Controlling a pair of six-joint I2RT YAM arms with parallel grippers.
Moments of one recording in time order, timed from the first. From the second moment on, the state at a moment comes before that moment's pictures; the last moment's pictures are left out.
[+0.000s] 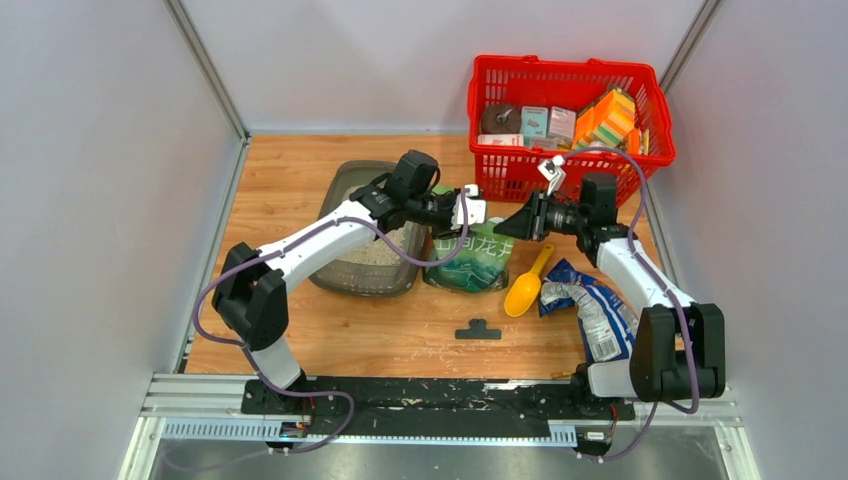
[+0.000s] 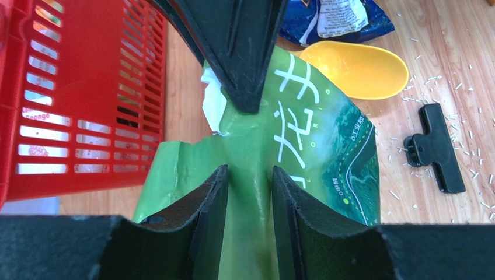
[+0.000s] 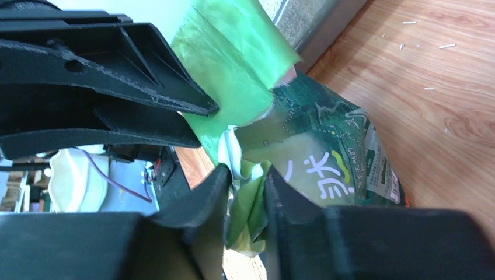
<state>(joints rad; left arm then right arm) -0.73 1.71 1.44 -0.35 0.70 0.83 0.07 1.36 0.87 -0.04 -1.05 0.32</state>
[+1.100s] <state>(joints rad) -0.73 1.61 1.29 -0.30 0.55 0.86 0.07 1.52 1.02 -0.15 -1.11 0.67</state>
